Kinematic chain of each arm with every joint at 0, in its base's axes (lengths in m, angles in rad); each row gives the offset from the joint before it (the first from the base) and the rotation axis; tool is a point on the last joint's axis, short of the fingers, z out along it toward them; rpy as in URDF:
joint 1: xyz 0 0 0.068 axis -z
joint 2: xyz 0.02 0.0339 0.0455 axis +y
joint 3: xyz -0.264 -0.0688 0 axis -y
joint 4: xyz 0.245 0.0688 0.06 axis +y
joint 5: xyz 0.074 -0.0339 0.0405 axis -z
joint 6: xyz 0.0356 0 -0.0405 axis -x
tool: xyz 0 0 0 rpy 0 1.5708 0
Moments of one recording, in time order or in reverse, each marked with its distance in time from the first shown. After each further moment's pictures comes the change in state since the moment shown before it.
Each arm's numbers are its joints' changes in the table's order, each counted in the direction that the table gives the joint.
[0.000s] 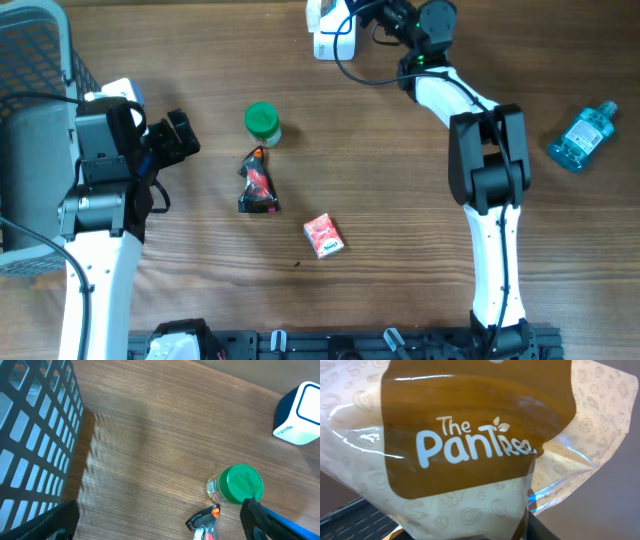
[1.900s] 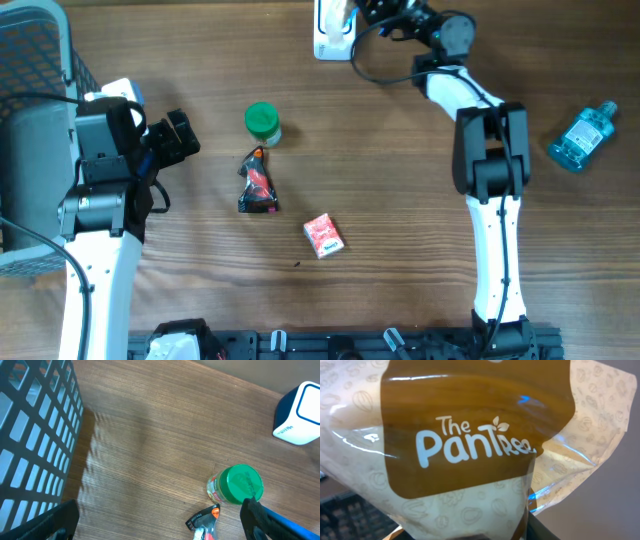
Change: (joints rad) left arm 0.000 0.000 0.000 -0.001 0.000 0.000; right arm 0.089 0.132 0.129 -0.239 -0.246 -0.188
